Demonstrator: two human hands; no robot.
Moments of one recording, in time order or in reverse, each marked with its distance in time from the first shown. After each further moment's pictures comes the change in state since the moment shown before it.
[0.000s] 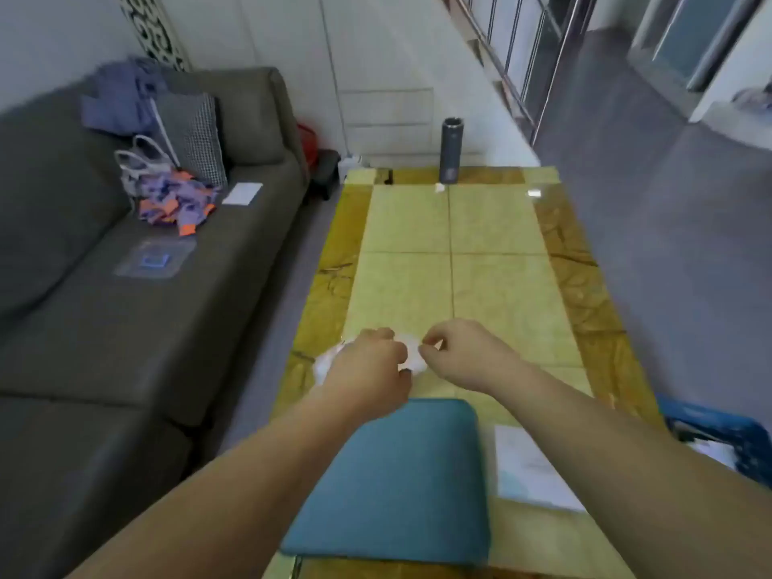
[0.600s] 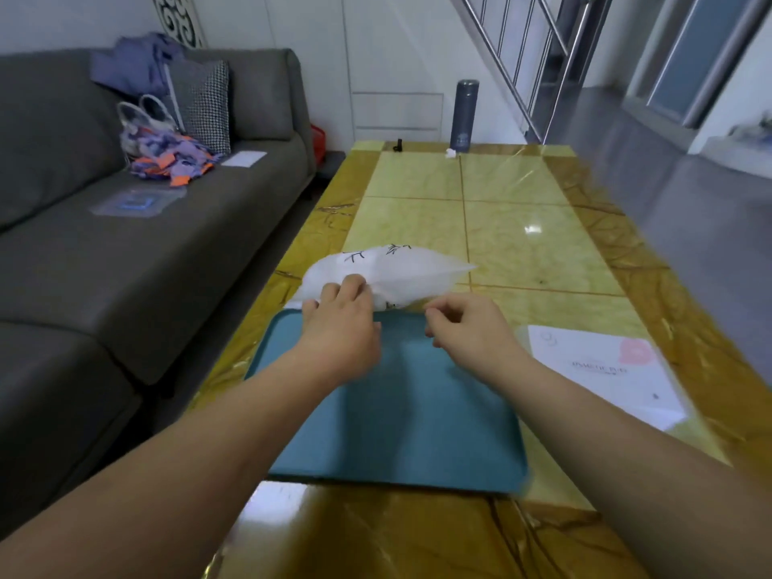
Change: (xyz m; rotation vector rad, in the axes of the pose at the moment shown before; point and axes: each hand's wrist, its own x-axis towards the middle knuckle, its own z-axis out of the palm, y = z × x) left_hand -0.016 -0.083 0.218 0.211 0.296 -0.094; right_hand 0.005 0.103 0.230 0.489 0.359 -0.160
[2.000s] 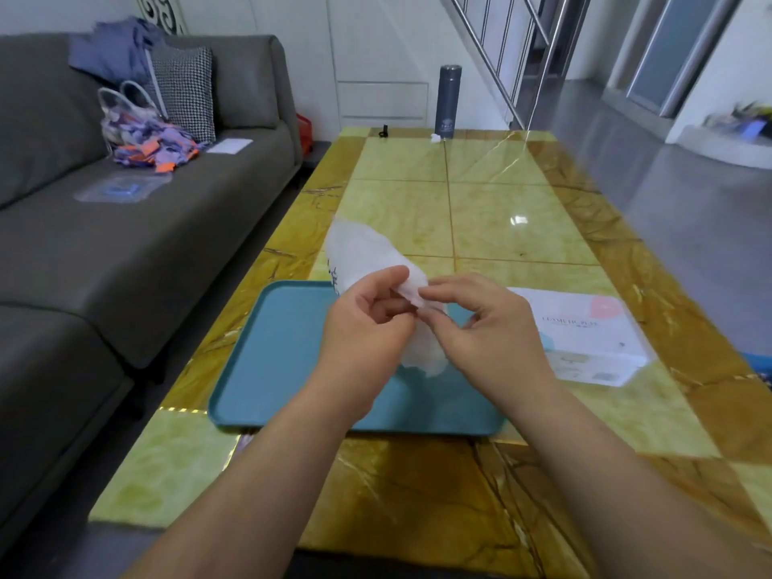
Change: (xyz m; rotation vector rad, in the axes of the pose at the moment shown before) left_hand -0.100 0.061 -0.017 -1.609 0.141 -0.142; right_hand -0.100 -0.014 -0.019 -0.047 0.318 -0.444
